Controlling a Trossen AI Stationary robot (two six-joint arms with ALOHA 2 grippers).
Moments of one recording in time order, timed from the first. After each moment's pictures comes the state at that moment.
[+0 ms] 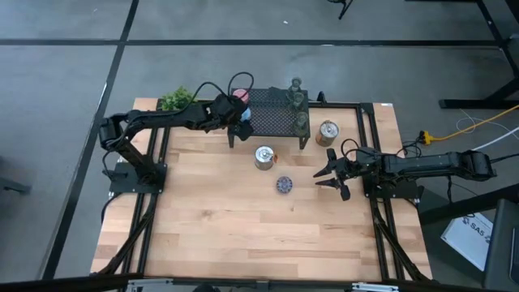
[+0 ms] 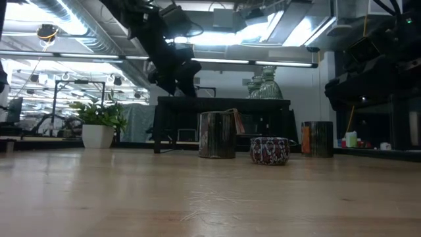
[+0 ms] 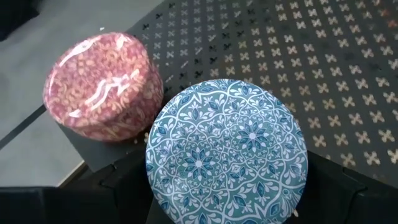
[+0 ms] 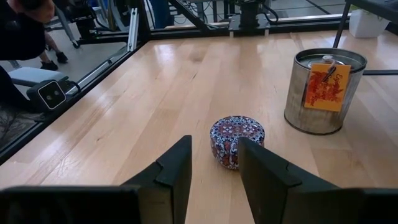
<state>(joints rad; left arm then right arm) 0.44 1.57 1.10 -0.31 -0.34 -0.14 -0.09 0.63 0.01 0.36 -0.33 0.04</state>
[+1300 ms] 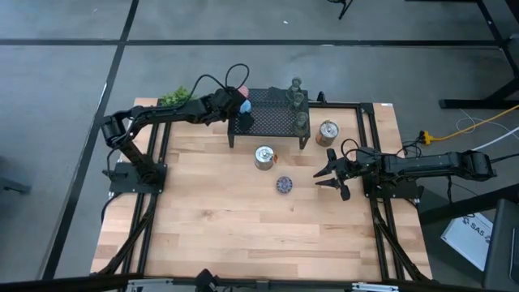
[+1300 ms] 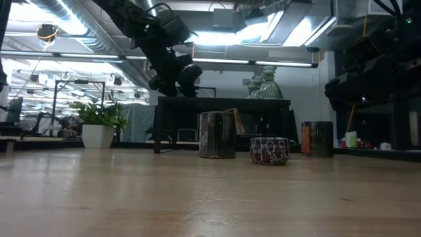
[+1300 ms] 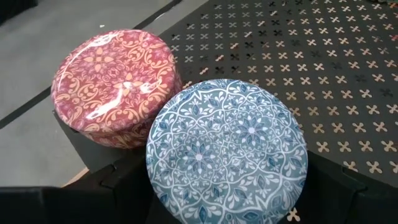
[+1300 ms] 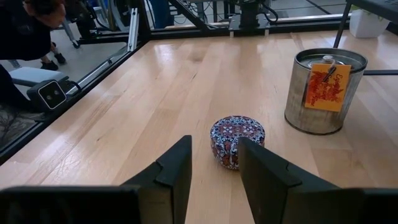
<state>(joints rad) 0.53 1.62 1.10 -0.23 -0.26 -0.15 -0.09 0.63 0.01 0.36 -0.33 0.04</state>
